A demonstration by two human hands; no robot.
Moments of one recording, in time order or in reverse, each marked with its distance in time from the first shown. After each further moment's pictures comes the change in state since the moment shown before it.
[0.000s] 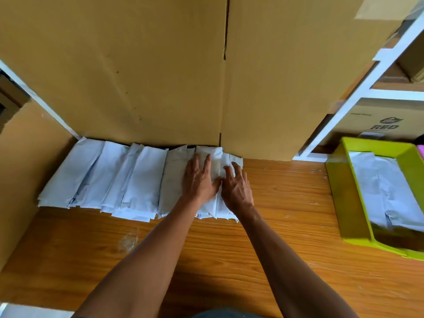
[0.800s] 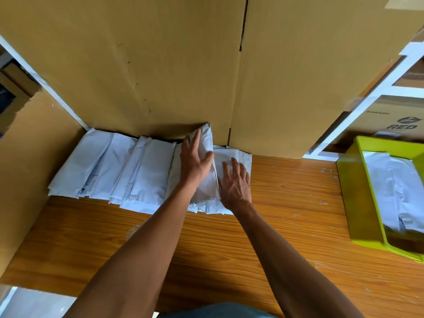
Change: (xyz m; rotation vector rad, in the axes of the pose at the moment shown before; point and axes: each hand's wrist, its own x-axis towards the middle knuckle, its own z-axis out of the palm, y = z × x) left_hand 0.017 -0.025 -0.037 -0.650 0.261 -0.094; right_hand -0.001 -0.027 0.014 -0.139 -0.052 0.003
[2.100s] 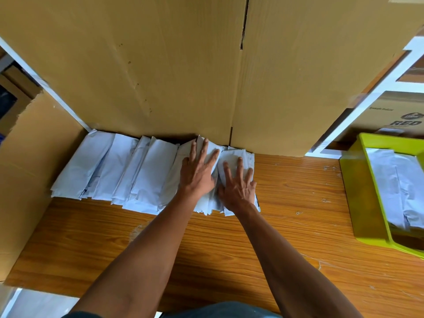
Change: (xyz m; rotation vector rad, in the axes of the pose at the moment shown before) left_hand -0.018 -0.013 0.001 0.896 -0.271 0.278; right_hand 0.002 0.006 0.020 -0.084 -0.091 0.085
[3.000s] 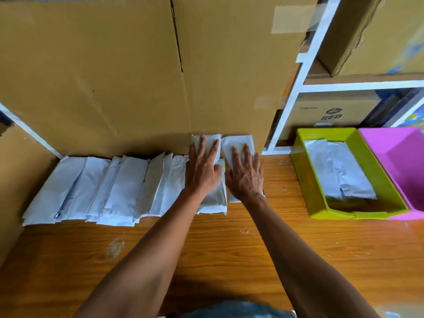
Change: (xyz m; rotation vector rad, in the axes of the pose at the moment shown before) left_hand -0.020 0.125 -0.058 -0.374 0.210 0.060; right_hand -0.059 0.090 -0.097 0.106 0.313 0.124
